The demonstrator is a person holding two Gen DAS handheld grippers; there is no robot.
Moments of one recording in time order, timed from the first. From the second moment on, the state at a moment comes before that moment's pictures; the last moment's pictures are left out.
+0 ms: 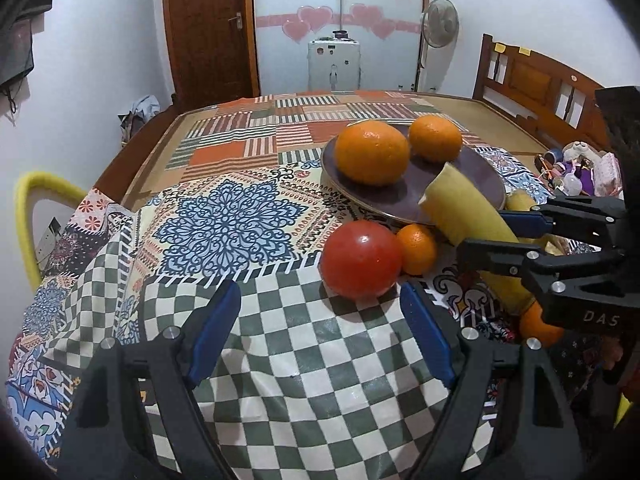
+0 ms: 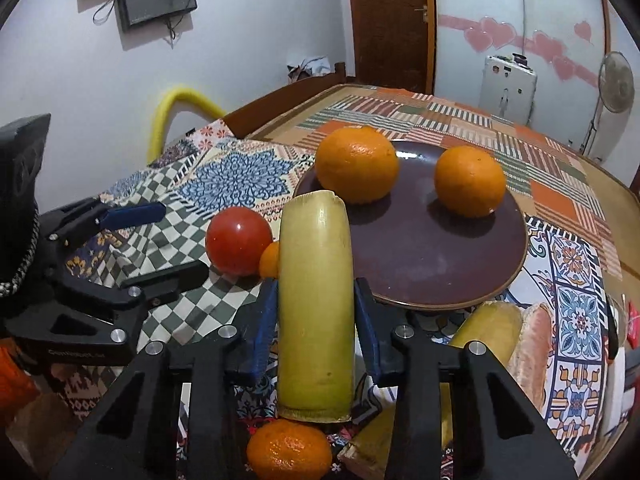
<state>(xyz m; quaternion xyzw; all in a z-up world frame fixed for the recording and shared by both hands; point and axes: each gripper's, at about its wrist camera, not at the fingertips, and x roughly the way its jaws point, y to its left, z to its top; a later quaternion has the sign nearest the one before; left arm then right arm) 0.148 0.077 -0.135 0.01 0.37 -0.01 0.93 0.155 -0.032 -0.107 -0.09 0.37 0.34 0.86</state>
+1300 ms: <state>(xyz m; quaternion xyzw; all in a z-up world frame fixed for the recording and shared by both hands) 0.163 0.065 -0.122 0.00 0.37 -0.04 0.93 0.166 -0.089 -0.063 -0.03 0.30 0.30 0.91</state>
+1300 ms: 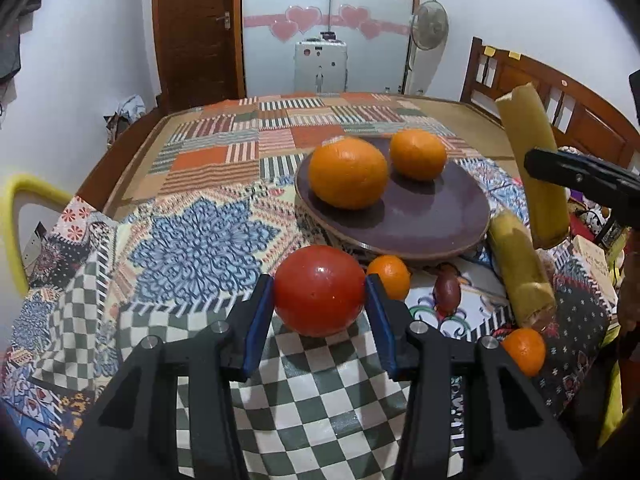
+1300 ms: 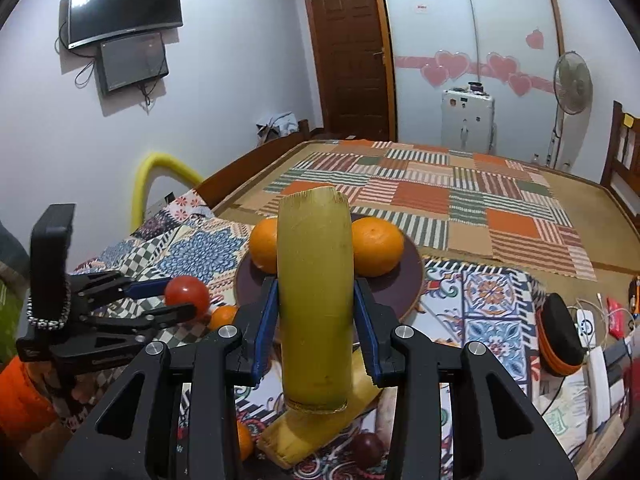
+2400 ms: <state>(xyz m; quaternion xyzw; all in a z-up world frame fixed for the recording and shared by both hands) 0.212 0.028 -0.116 0.00 0.35 -0.06 0.93 0.228 -0.047 -0.082 -0.08 0.35 0.29 0.89</state>
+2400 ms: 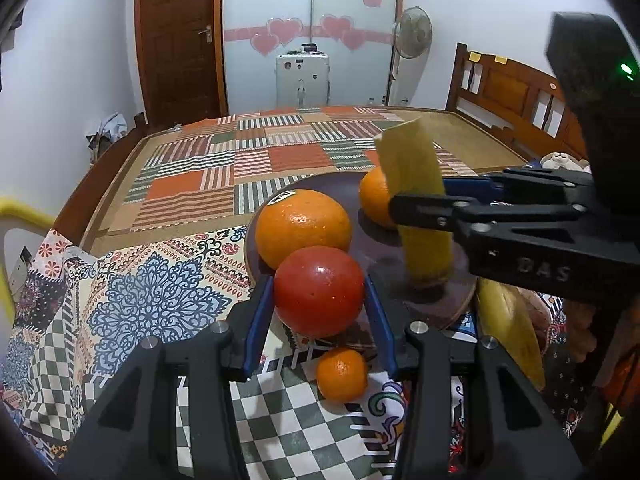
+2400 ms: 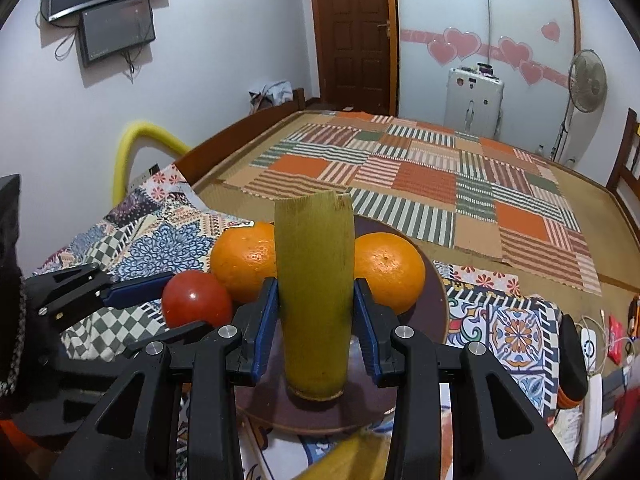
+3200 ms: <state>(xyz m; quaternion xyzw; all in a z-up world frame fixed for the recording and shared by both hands) 0.217 0.030 -0.119 0.00 0.36 -0.06 0.93 0.243 -0.039 -0.078 -0.09 0.36 0.28 0.88</state>
